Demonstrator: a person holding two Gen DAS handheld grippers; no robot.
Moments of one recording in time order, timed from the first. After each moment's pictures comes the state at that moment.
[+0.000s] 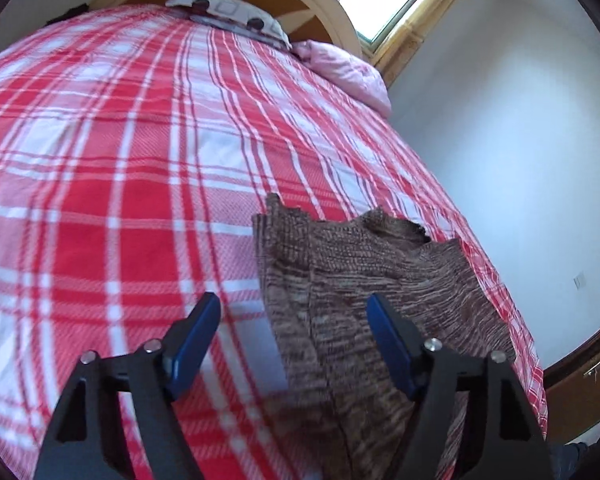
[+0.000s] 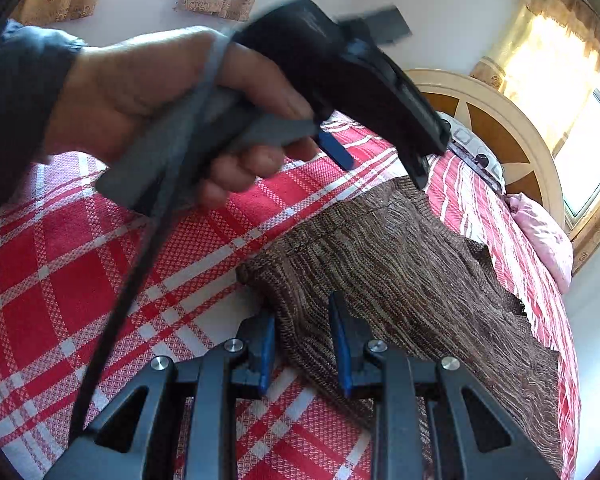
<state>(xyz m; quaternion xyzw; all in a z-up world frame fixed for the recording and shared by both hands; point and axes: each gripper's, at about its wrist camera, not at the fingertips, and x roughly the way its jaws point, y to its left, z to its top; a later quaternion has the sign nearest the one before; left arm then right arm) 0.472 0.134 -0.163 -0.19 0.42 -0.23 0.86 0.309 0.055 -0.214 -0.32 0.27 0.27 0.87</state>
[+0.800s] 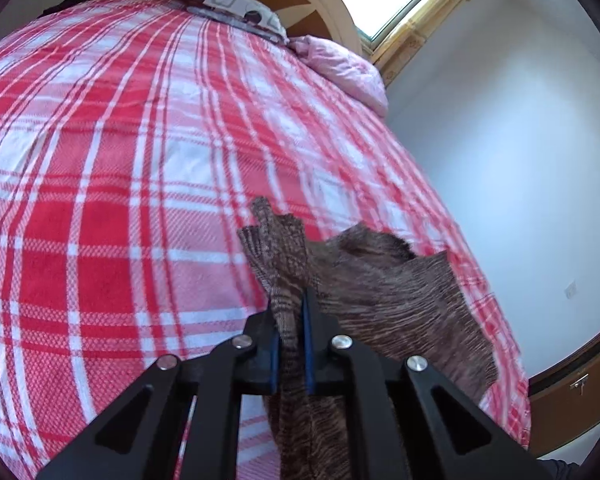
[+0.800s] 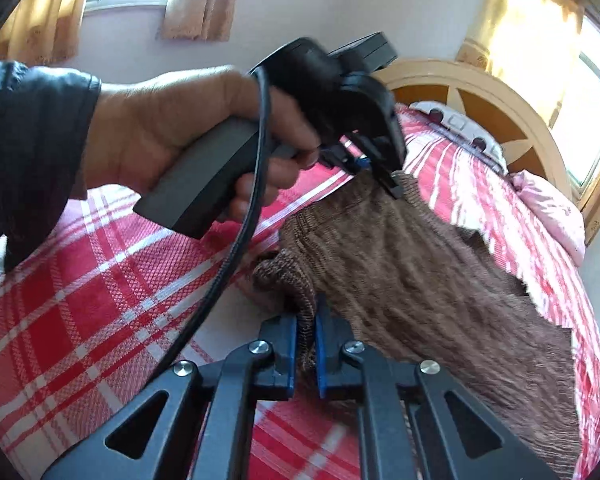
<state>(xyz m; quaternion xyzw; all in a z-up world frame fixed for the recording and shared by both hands) 0.482 0.116 -0.141 -0.21 0.43 -0.24 0.85 0.313 0.018 -0.181 -0.25 0.27 0.29 0.88</state>
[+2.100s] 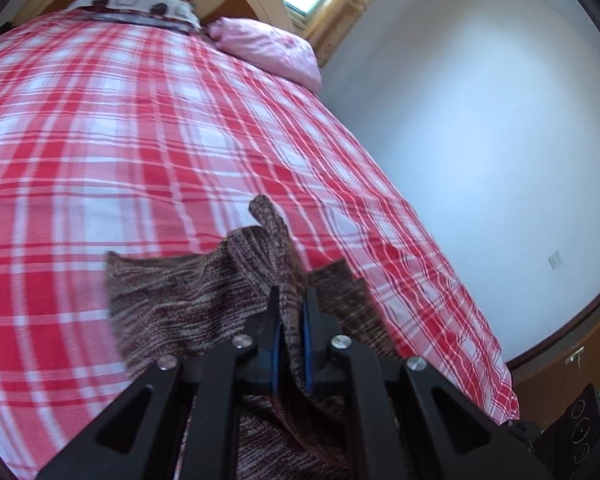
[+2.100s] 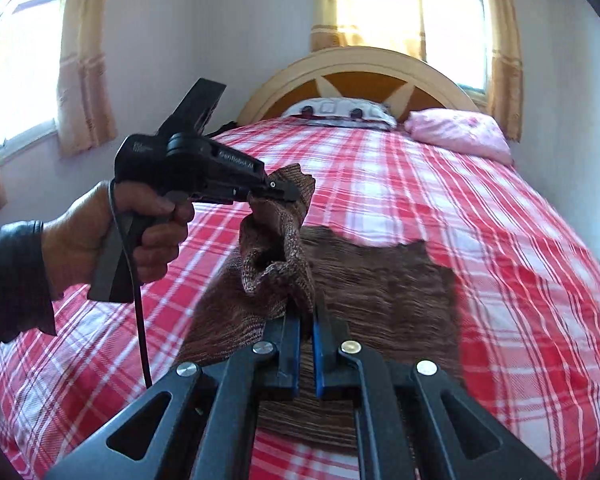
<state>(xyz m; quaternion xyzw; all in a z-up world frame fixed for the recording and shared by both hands) 0.507 -0.091 -0.103 -0.17 0.43 -0.31 0.83 0.354 -0.237 -0.125 -0.03 0.28 0.18 0.94</state>
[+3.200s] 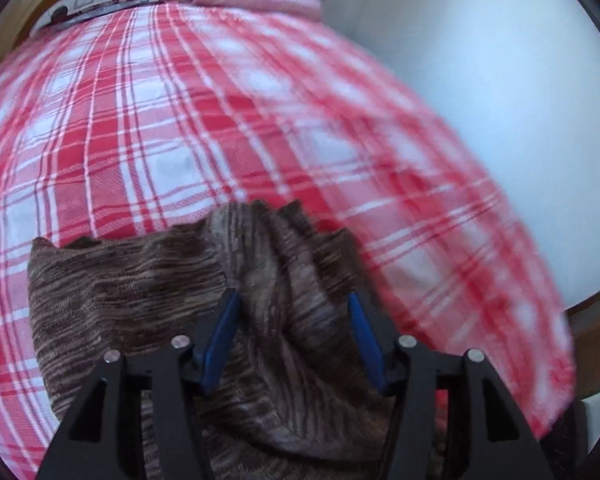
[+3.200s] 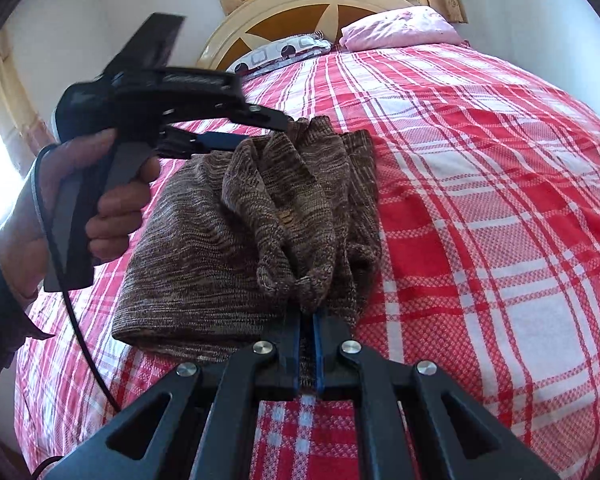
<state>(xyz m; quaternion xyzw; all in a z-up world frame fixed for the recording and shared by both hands) 0.508 -0.227 -0.126 -0.01 0.52 -0.23 0.82 0.369 -0.334 -0.203 0.12 0.39 0.15 0.90</state>
